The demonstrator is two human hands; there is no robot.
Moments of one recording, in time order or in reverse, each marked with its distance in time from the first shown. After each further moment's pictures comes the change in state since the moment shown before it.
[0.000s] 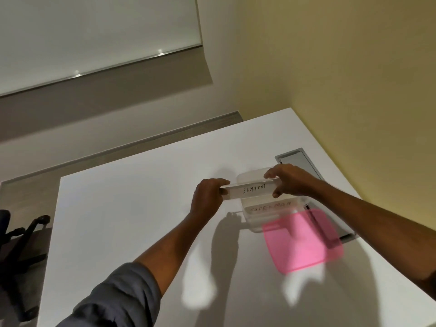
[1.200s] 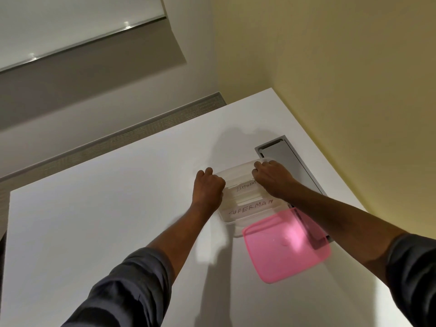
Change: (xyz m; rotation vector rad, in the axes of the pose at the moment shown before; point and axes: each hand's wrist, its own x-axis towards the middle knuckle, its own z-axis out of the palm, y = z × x) left_hand 0.089 0.031 0.104 0.748 -0.254 0.228; right_hand 0.053 0.074 0.046 -0.748 0.079 -0.157
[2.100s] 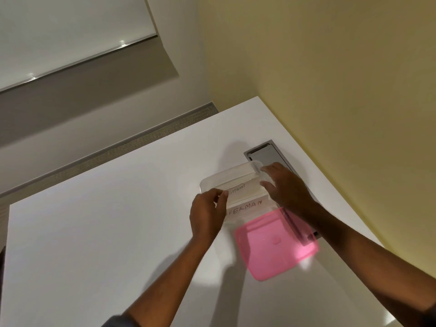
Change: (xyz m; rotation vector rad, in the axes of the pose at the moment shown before) left_hand -0.076 0.055 -0.024 -0.905 0.322 -0.383; right_hand -0.084 0.010 -0.004 0.758 0.410 0.370
